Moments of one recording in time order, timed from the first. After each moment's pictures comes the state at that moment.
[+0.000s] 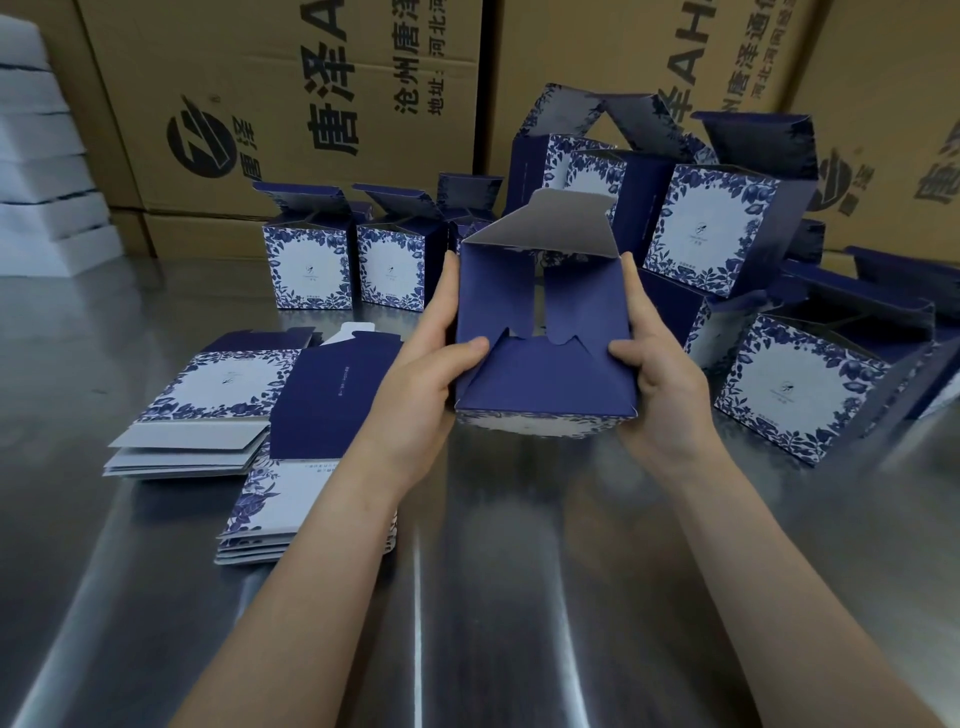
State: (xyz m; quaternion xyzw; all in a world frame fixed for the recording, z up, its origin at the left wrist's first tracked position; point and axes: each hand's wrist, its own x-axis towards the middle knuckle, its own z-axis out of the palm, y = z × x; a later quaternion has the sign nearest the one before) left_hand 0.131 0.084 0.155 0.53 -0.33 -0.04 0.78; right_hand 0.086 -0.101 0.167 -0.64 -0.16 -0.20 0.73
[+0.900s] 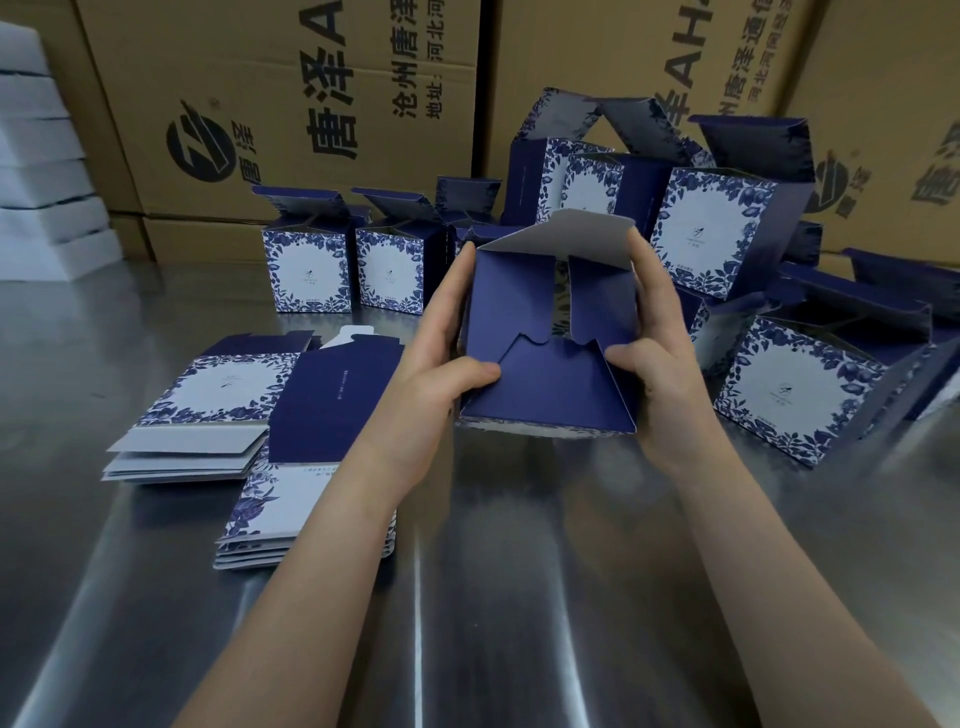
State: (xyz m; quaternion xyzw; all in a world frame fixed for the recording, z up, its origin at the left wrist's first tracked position) left_hand 0.126 0.084 0.160 0.56 -0.36 -0.02 0.75; right_hand 0.086 -0.109 0.171 -0.71 -0.21 -0.28 0.62
